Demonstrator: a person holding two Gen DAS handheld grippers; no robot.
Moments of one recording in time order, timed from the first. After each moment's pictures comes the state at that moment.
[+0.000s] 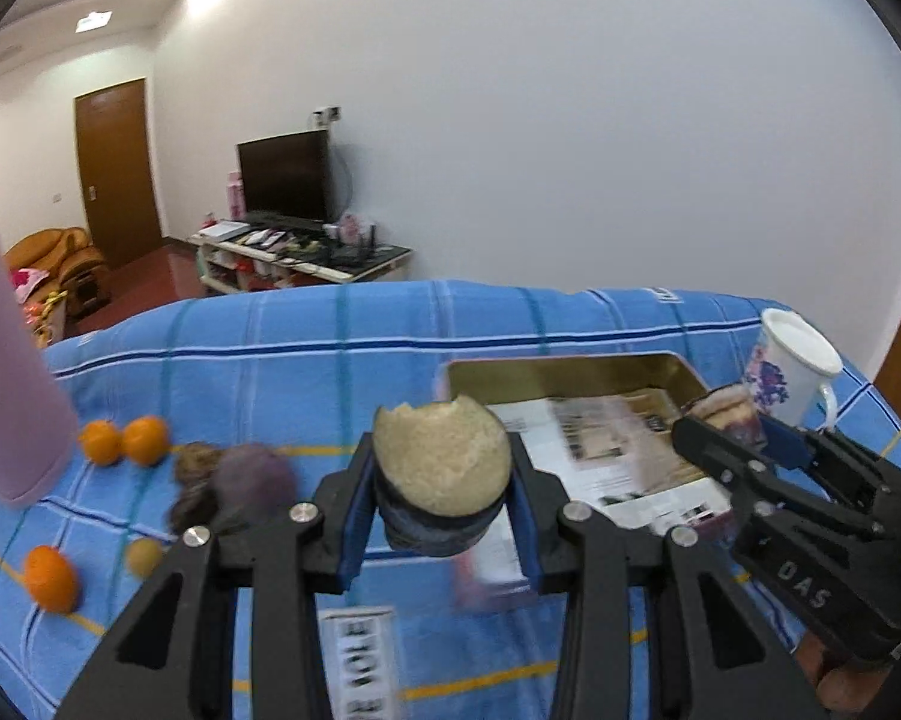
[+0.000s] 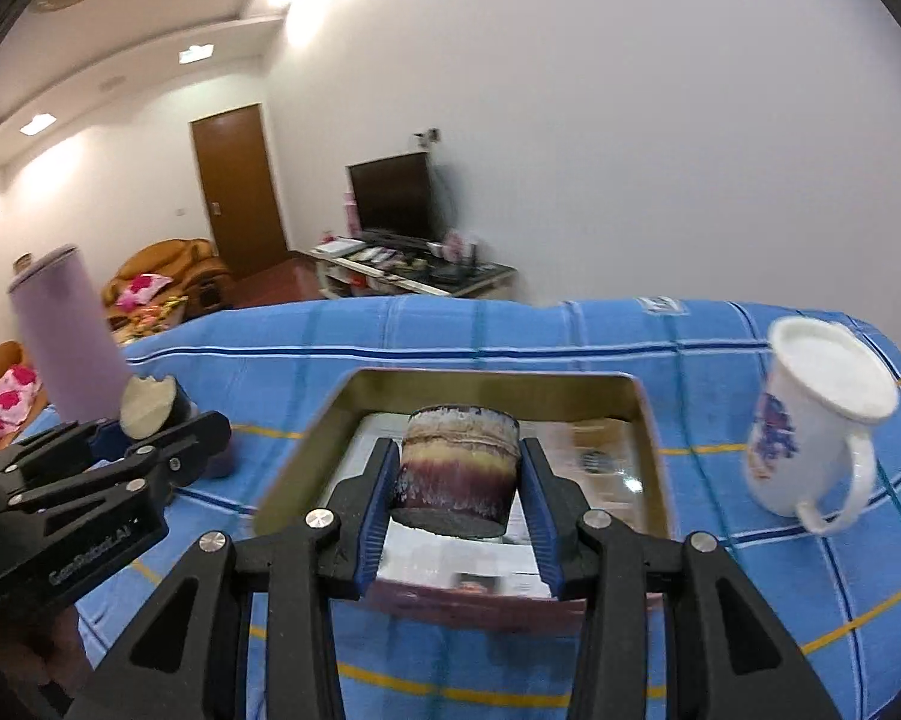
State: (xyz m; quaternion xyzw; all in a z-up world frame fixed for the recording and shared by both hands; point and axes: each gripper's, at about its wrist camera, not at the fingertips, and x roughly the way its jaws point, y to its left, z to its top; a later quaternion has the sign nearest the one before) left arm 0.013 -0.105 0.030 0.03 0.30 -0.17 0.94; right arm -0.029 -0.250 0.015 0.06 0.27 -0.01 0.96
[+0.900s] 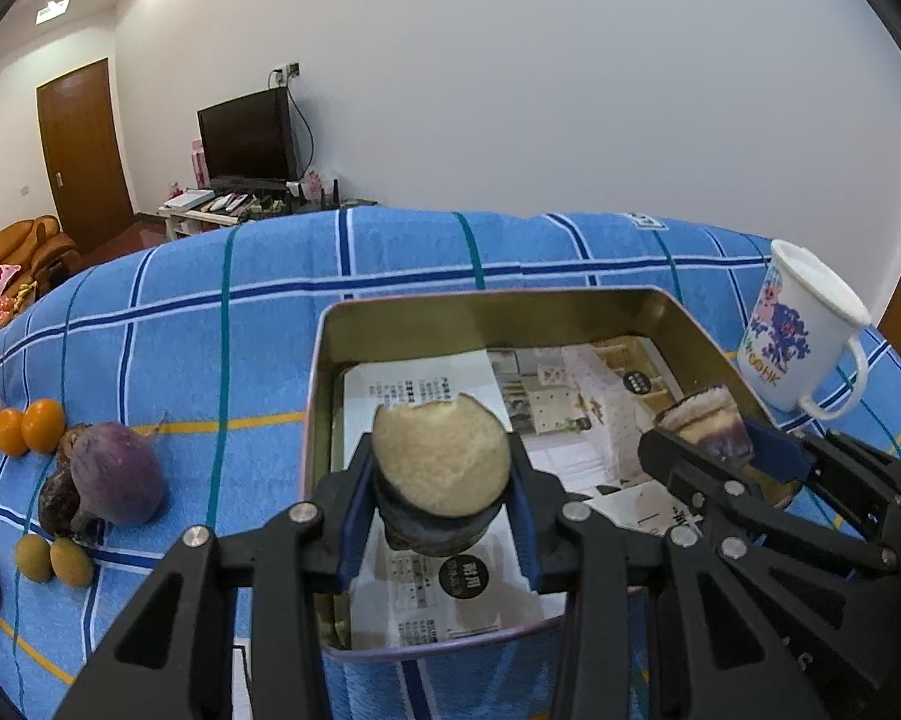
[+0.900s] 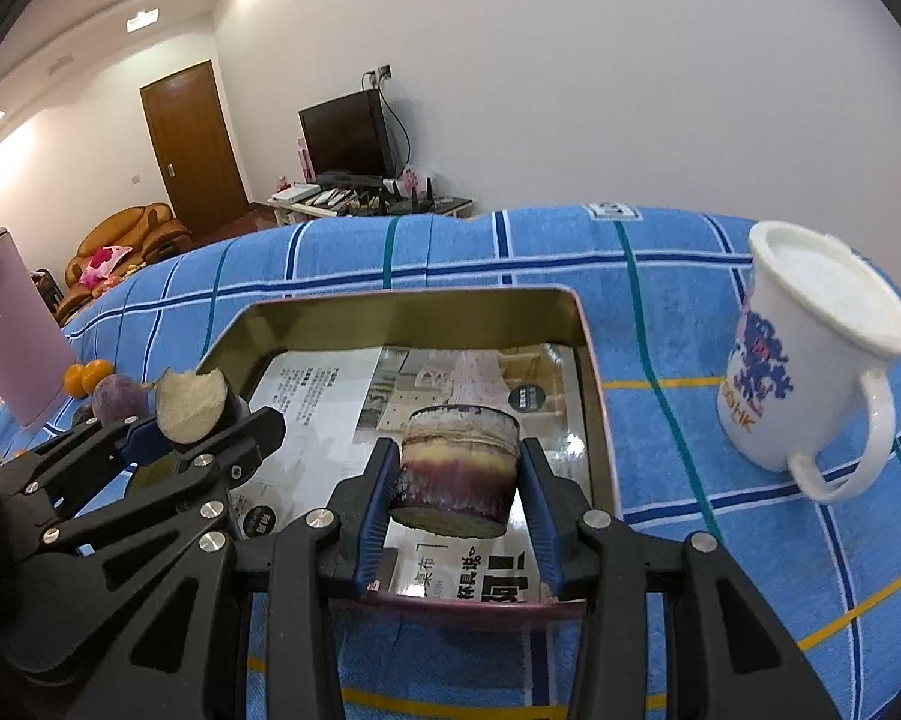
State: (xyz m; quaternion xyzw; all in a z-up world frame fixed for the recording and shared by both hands) left arm 0.043 -0.164 -0.014 0.05 0.35 -0.19 0.91; right arm -0.004 -0.283 -0.024 0.07 0.35 -0.05 0.93
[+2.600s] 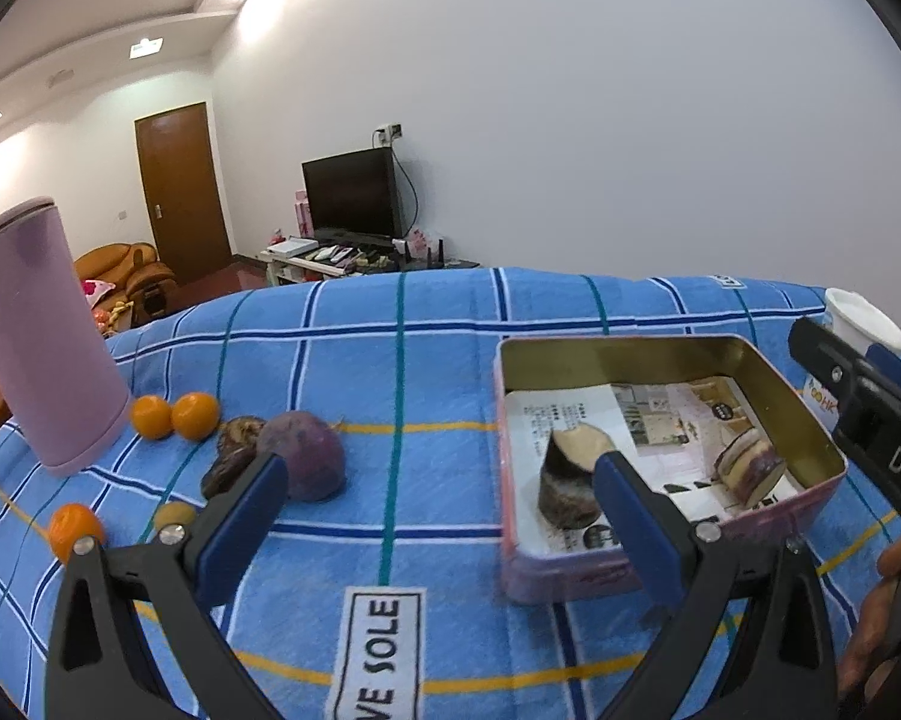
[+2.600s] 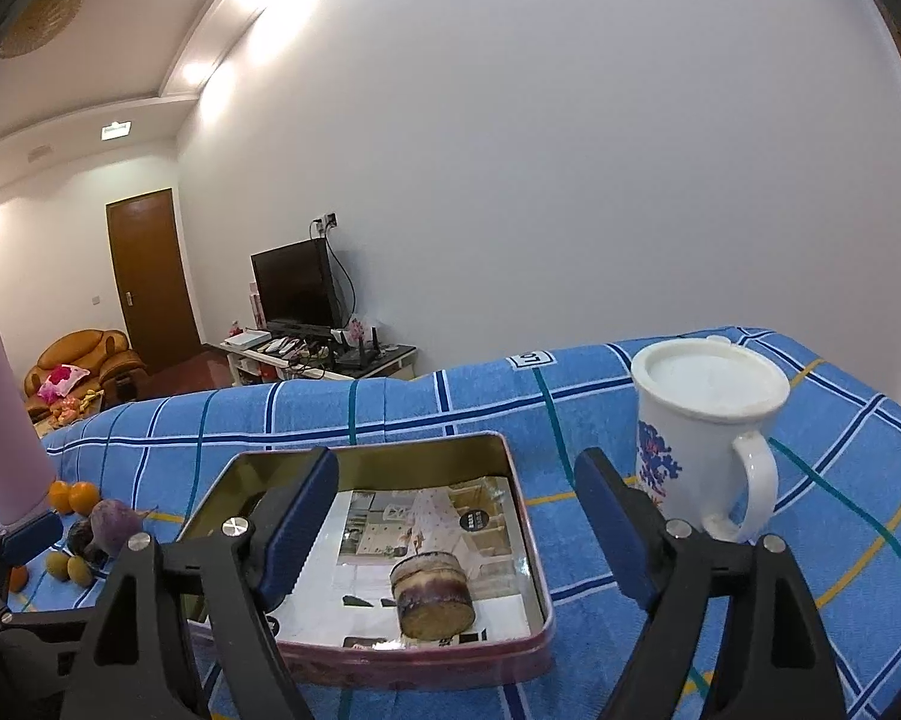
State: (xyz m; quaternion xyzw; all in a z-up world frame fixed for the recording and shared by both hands) left arm 0.001 -0.103 -0.001 0.05 0.27 -0.07 0.96; right arm -0.056 -0.273 0.010 0.08 0.17 -0.14 0.97
